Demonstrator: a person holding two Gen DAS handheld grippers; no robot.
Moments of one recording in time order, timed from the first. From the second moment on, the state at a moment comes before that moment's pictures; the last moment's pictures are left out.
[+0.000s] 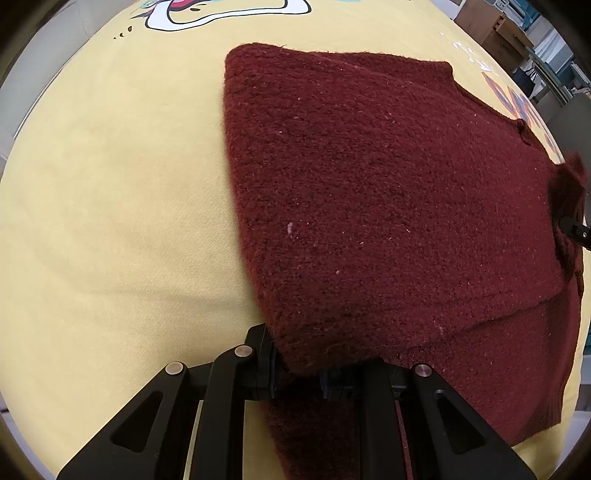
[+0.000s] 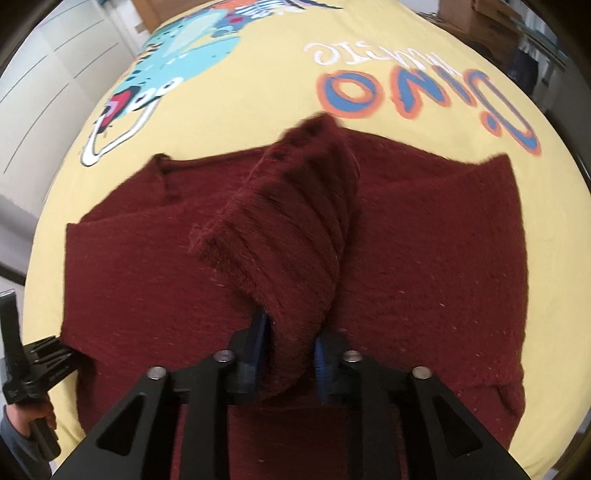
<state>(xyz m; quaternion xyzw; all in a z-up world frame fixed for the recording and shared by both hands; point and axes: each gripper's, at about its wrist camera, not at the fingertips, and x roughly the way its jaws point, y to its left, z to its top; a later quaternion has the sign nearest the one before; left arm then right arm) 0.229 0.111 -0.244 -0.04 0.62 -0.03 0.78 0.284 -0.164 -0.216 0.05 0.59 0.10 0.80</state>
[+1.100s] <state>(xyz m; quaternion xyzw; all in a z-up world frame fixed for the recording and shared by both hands) 0.215 0.111 -0.244 -0.03 0.62 -0.03 0.79 0.299 -0.224 -0.233 0.02 0.62 0.04 0.78</state>
